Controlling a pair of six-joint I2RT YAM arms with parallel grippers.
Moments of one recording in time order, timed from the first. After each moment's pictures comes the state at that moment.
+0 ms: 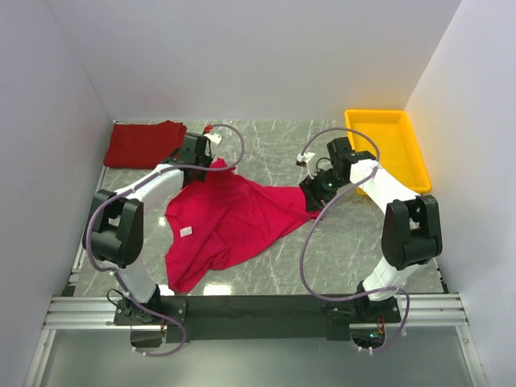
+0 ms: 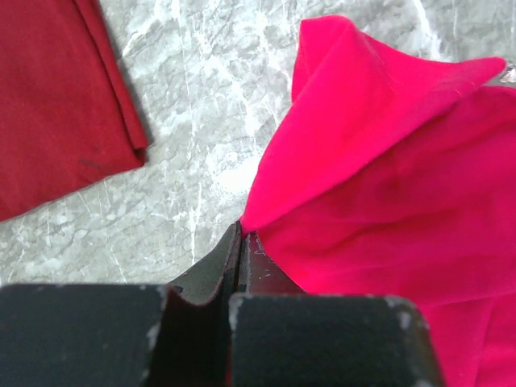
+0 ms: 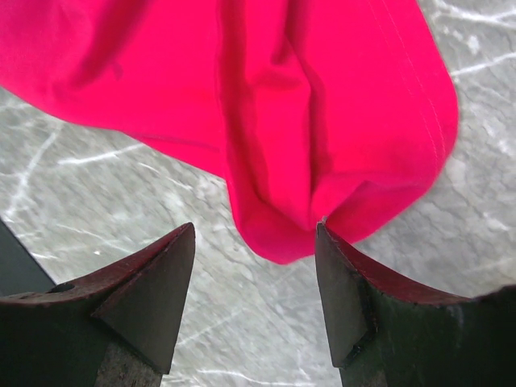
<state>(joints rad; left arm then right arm) -0.35 1.72 1.20 -0.25 -0.22 0.19 0.21 1.67 1.22 -0.82 -0.52 -0.59</state>
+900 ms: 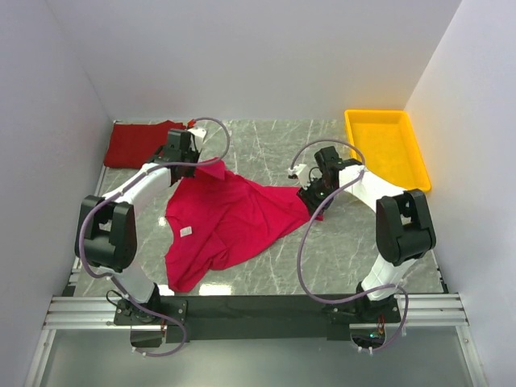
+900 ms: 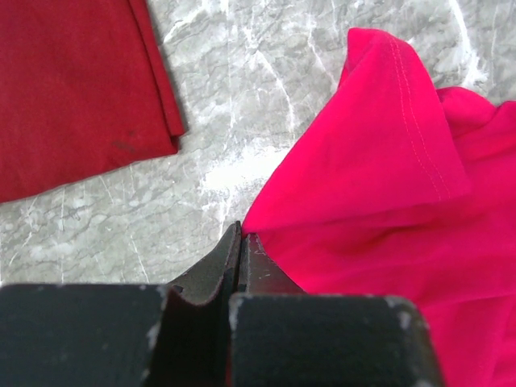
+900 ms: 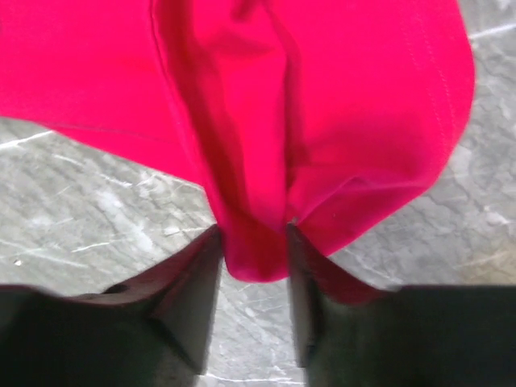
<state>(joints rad) -0.25 1.66 1.18 -0.26 -0.14 0.16 0.29 1.72 1.15 -0.74 -0.31 -0.62</state>
